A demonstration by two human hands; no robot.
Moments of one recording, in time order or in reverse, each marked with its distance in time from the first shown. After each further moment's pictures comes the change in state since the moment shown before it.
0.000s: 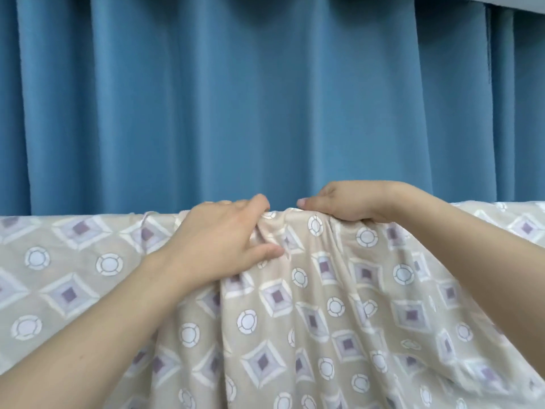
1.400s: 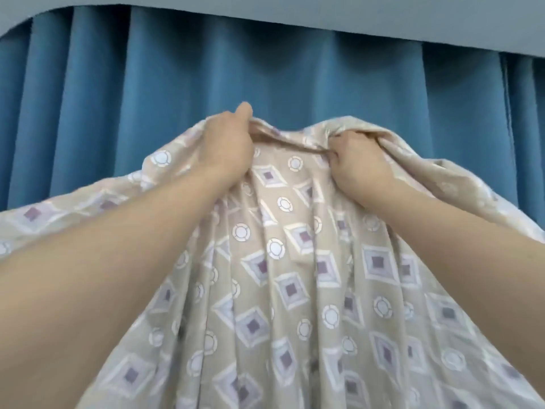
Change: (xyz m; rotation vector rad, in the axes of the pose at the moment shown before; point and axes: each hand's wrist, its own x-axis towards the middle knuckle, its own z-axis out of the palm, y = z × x) left_hand 0.166 -0.023 -0.049 -0.179 0.560 -0.402; right_hand 0.069 0.031 -0.099 -0.523 1.002 -0.404
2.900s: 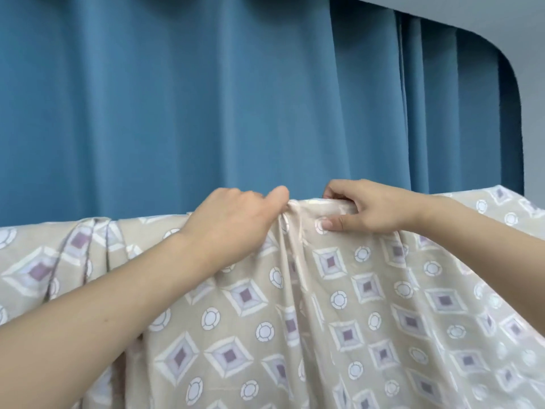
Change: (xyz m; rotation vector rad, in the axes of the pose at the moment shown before) left_hand -0.152 0.124 0.042 0.226 -0.205 0.680; right_hand -0.164 0.119 -0.062 0.417 -0.728 0.093
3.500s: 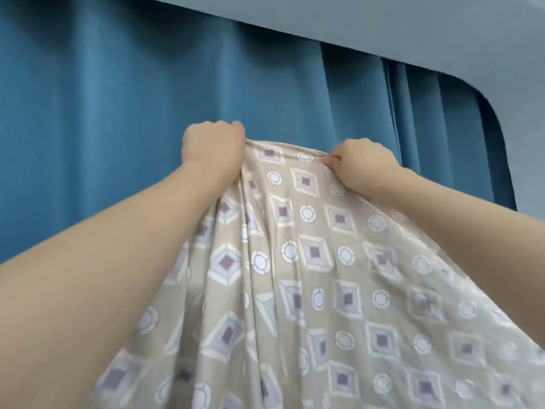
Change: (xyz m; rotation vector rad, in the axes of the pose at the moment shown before) left_hand 0.134 -0.099 -0.002 0.160 -0.034 -0.419; right_hand 0.101 -0.002 -0.073 -0.435 0.485 0.398
